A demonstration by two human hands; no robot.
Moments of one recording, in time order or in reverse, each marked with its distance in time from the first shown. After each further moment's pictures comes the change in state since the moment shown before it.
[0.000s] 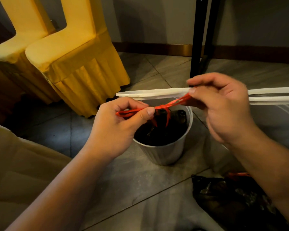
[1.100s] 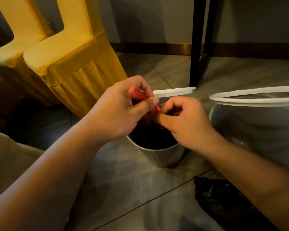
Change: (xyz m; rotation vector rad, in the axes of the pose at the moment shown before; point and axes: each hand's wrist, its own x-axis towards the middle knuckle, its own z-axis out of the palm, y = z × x) left_hand 0.048 0.034 -0.005 0.381 -0.272 0.084; right_hand -0.008 0.028 0.035 -0.325 -0.185 0.114
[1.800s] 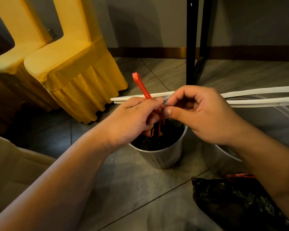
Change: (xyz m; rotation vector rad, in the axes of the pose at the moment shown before) left_hand -0.006 0.029 0.024 -0.435 -0.217 -0.286; right_hand -0.003 -0.028 -0.061 -0.118 -0.200 -0.147
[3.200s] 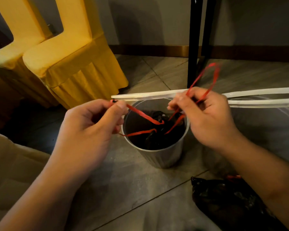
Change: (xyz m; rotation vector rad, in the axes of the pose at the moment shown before) left_hand -0.061 -0.028 -0.021 0.095 0.558 0.284; right_hand -0.002 0.027 0.020 0.079 0.241 -0.083
